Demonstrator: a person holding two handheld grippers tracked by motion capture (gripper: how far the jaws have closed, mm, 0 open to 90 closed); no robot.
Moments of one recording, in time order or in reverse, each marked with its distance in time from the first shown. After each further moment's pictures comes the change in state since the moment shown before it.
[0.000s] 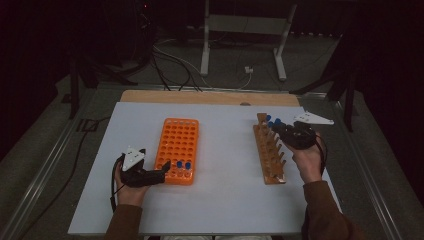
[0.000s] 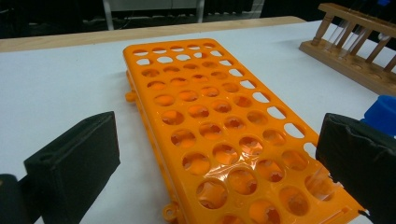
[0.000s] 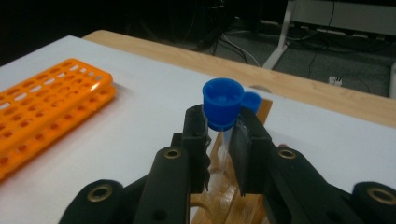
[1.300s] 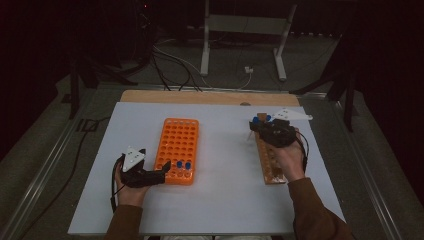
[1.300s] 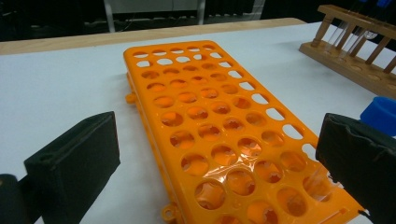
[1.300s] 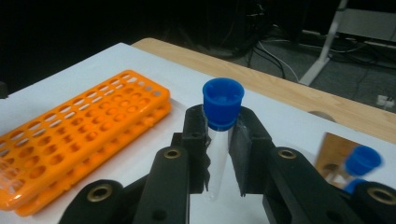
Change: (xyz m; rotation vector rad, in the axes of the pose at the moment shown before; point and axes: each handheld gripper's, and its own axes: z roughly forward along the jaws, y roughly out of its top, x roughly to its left) left arm -0.002 0.000 -0.001 -0.008 0.008 0.004; right arm 0.053 0.020 0.024 -0.008 0.140 -0.047
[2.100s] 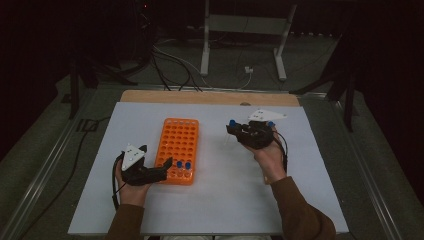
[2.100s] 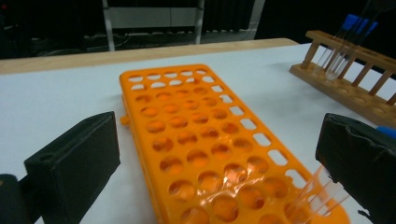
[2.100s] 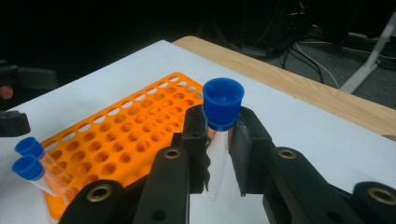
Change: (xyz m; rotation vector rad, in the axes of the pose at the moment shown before) left arm -0.009 0.016 -0.004 -0.064 -0.014 -0.011; right arm 0.047 0.012 0.033 0.021 0.121 -0.051
